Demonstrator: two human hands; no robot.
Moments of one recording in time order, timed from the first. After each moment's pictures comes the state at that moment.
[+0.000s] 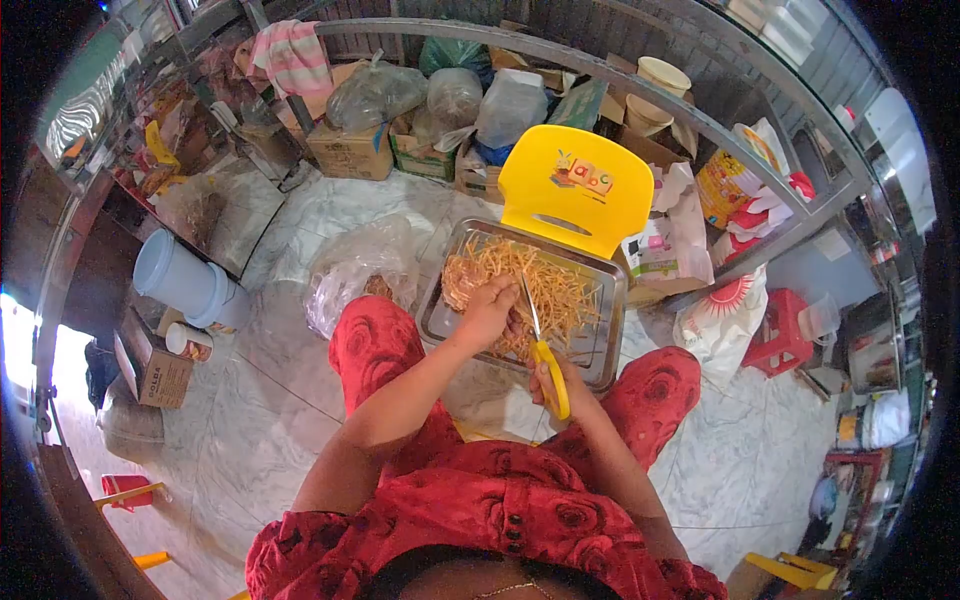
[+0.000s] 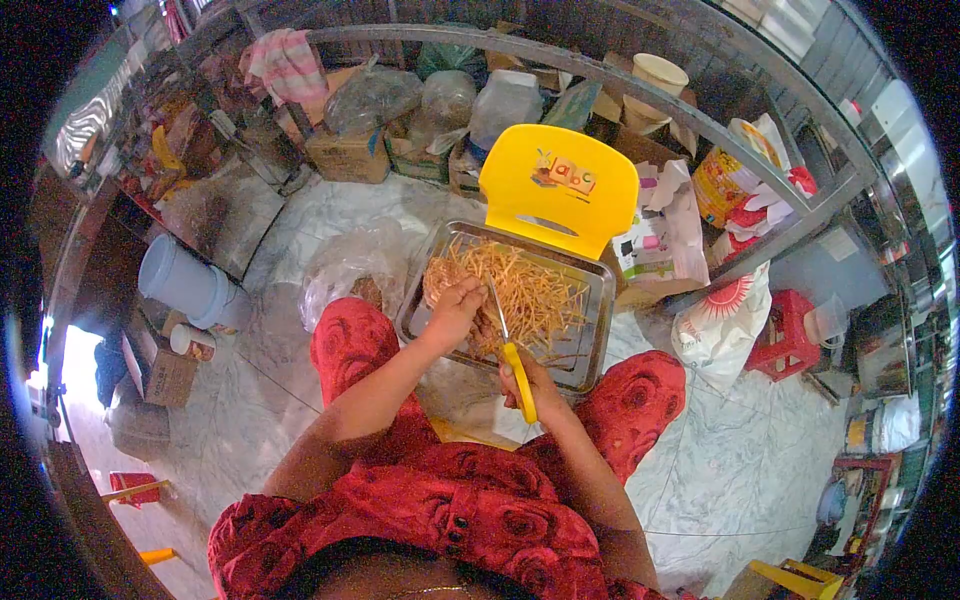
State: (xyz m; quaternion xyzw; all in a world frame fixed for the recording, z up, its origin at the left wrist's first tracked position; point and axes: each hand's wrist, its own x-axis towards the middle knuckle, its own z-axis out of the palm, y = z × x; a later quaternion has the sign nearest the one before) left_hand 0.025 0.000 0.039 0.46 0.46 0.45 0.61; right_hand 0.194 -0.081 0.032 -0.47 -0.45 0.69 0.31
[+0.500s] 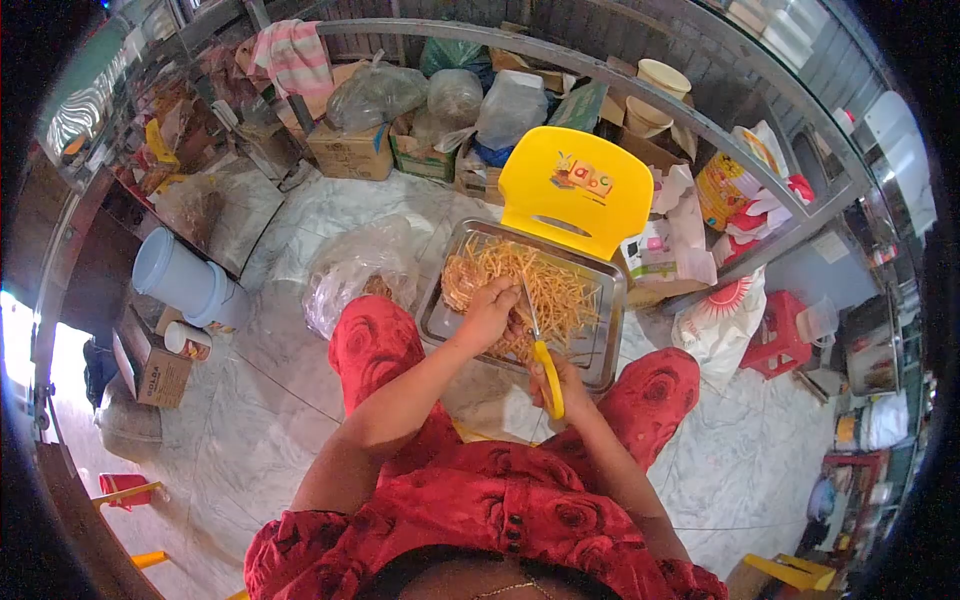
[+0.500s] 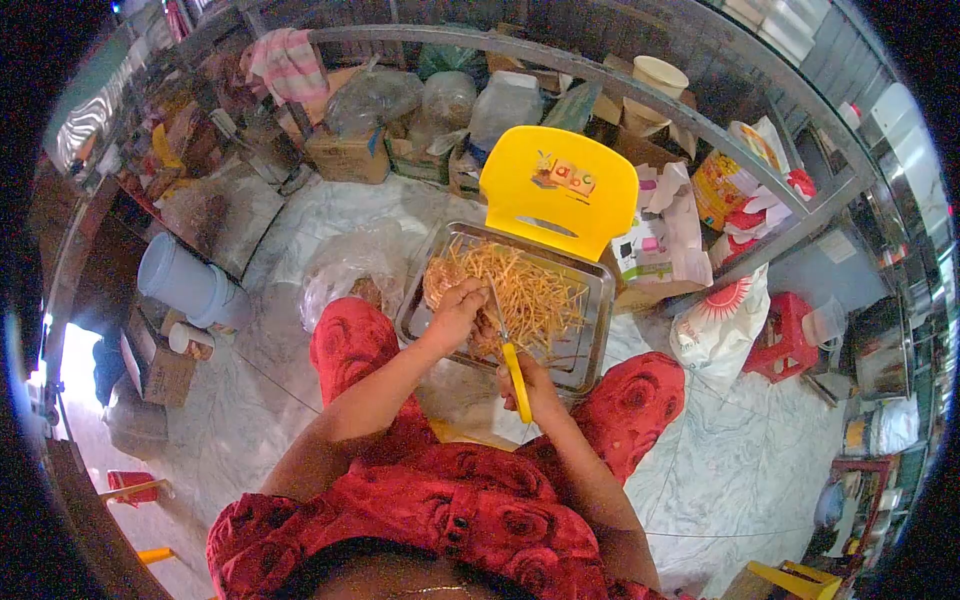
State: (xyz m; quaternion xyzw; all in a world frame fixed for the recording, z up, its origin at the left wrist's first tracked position) left_hand 0.027 -0.001 0.032 0.44 0.44 0.46 0.64; right_hand 0.191 -0.082 0.026 -0.48 -0.43 0.70 0.32
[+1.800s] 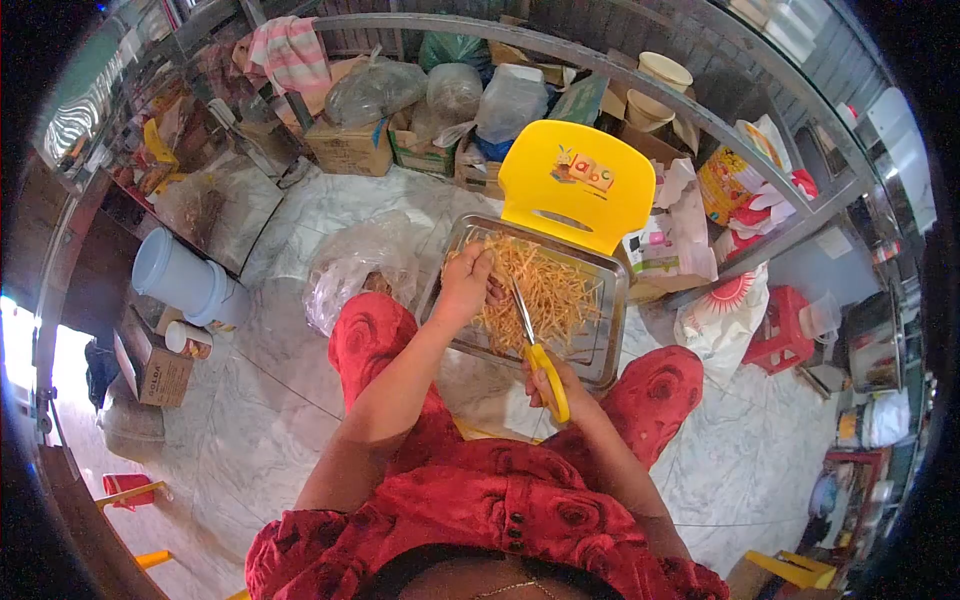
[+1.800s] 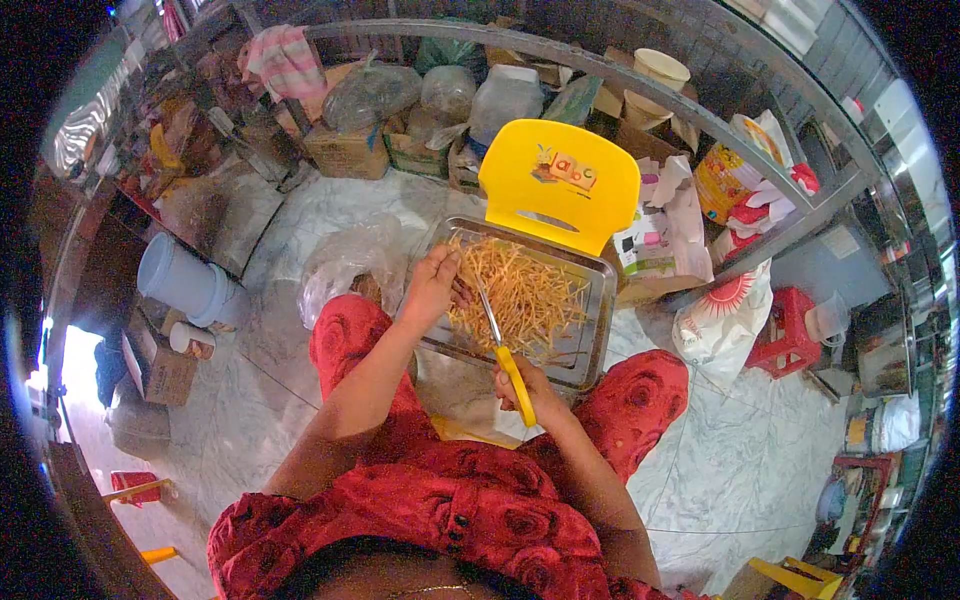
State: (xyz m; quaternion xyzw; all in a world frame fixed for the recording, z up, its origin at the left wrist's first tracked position) left_hand 0.002 0.022 0.057 0.45 0.49 0.52 0.53; right_hand 0.198 -0.084 0.026 -0.43 -0.51 0.70 0.26
